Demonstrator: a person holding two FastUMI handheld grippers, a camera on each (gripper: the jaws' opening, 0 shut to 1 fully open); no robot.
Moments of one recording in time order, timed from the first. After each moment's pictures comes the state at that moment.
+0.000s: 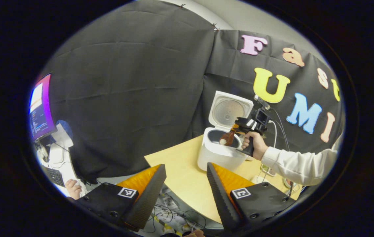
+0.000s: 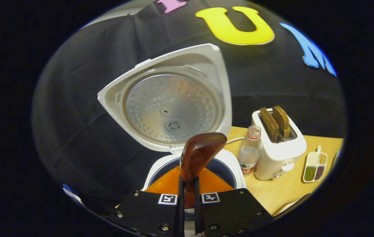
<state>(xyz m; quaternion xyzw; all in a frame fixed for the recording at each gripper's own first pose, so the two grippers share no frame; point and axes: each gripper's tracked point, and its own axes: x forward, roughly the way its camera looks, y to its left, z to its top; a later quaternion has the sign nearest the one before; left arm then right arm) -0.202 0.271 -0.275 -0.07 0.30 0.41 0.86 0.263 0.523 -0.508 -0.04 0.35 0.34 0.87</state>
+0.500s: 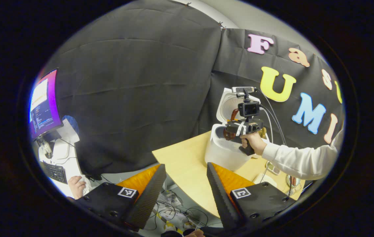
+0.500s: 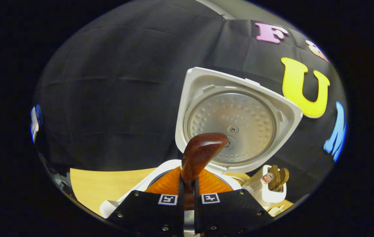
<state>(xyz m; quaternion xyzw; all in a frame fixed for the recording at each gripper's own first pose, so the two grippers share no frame) -0.228 0.268 -0.273 -0.08 0.31 0.43 0.84 0.216 0.558 -0.490 -0.29 0.14 0.44 0.84</state>
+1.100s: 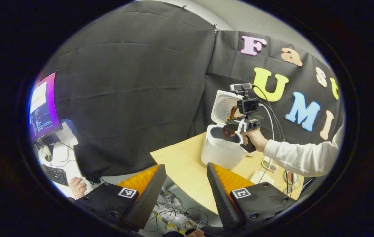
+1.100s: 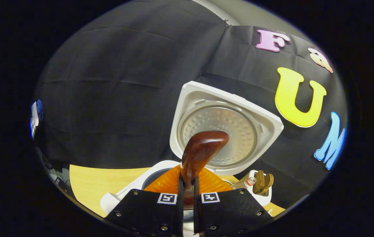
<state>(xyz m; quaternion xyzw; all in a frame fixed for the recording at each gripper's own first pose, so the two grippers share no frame) -0.235 0.246 -0.259 -0.07 0.30 0.41 0.86 0.217 0.528 -0.447 -0.25 0.17 0.43 0.85</state>
